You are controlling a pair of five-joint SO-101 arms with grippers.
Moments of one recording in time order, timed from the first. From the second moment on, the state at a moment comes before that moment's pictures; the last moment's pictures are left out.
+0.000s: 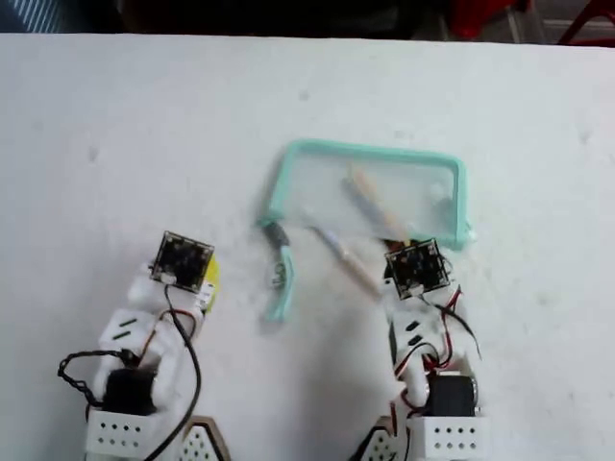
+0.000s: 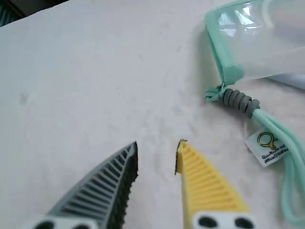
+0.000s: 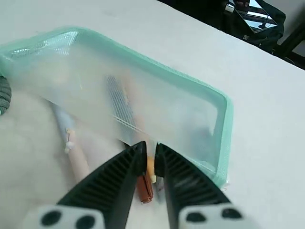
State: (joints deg) left arm -0.4 -103.7 97.1 48.7 -13.7; right arm -3.6 -102.8 96.4 41.1 24.3
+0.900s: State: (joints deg) left arm 4.8 -103.7 97.1 48.7 -16.2; right arm -7.4 -102.8 96.4 46.2 24.5
